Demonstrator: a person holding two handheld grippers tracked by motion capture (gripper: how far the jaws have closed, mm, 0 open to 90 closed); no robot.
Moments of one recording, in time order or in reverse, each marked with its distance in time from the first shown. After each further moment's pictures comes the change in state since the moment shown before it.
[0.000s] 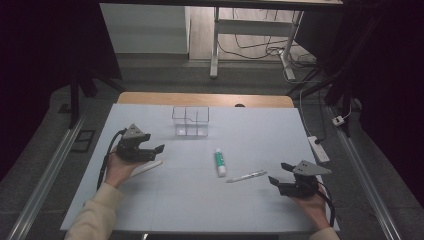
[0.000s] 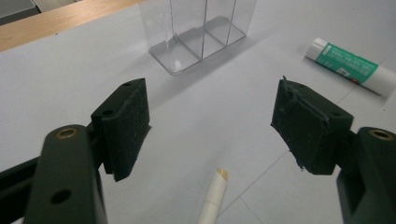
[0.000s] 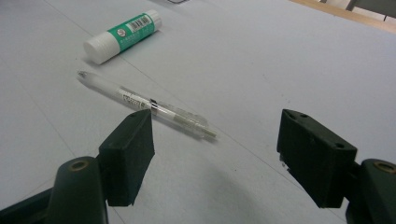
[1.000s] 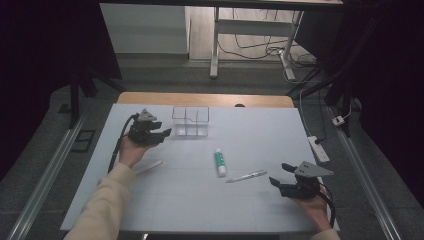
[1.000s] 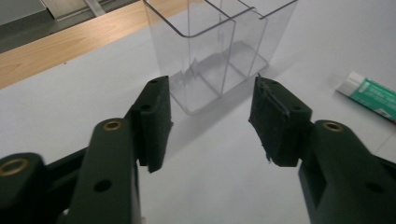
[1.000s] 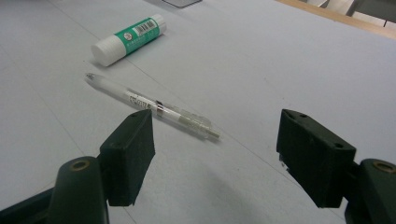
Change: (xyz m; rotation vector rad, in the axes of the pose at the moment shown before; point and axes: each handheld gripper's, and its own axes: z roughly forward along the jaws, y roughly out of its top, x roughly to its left) left arm 0.014 0.042 0.035 0.032 0.046 0.007; right arm 0.002 0.001 -0.005 -0.014 0.007 -0.011
